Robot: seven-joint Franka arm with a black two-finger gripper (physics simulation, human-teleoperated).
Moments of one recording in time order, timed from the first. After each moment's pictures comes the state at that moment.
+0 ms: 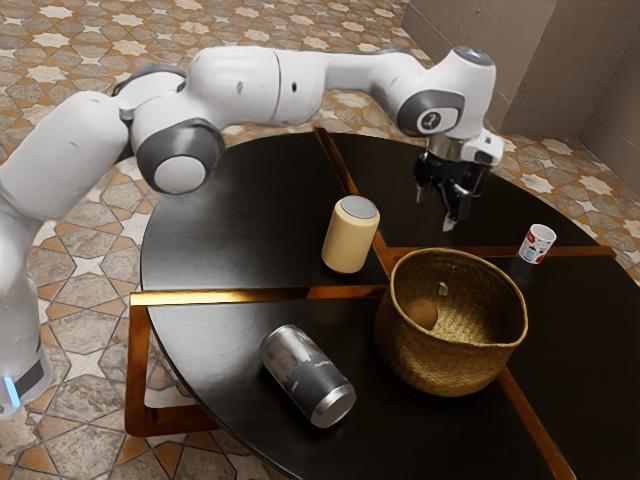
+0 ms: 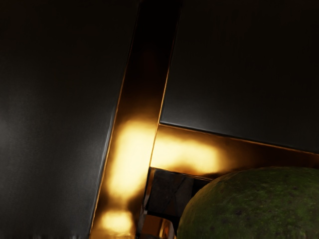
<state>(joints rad) -0.14 0.56 0.25 -1.05 -0.09 1.77 -0.11</state>
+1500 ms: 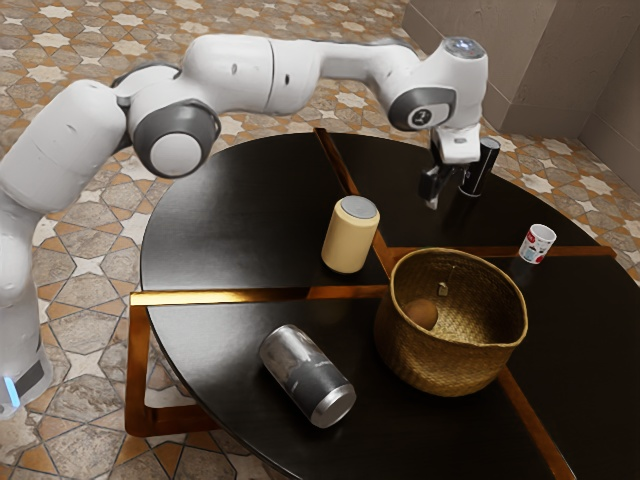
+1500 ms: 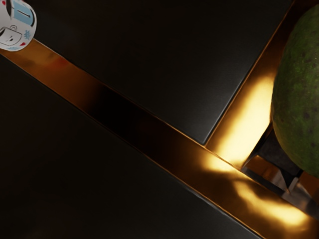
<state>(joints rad) 0.05 0.58 0.01 -1.06 0.10 1.98 1.05</state>
